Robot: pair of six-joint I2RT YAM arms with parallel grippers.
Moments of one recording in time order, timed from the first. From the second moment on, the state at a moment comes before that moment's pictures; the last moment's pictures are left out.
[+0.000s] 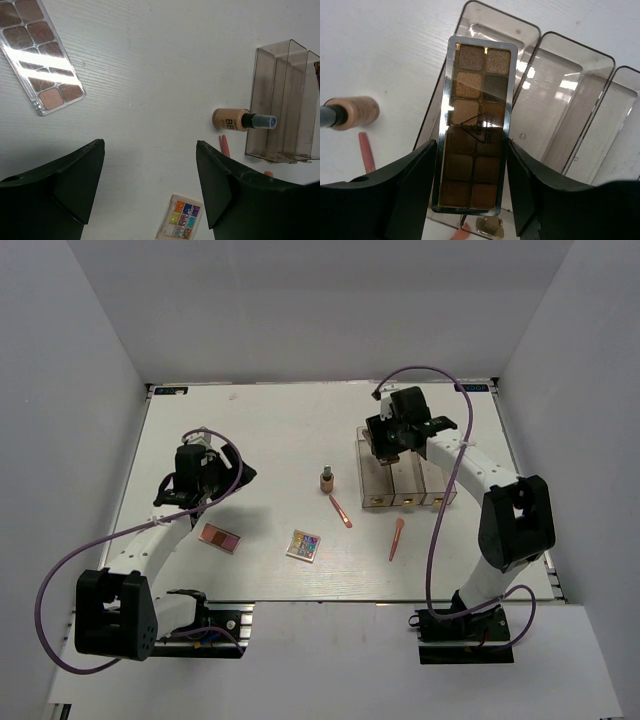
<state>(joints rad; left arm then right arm) -0.12 1.17 0.68 -0.10 0.17 -0.59 0.41 1.70 1.34 -0.46 -0.07 -0.06</state>
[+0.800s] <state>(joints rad) -0.12 1.18 0.68 -0.14 0.14 -0.62 0.43 1.80 1.35 -0.45 0.00 0.10</state>
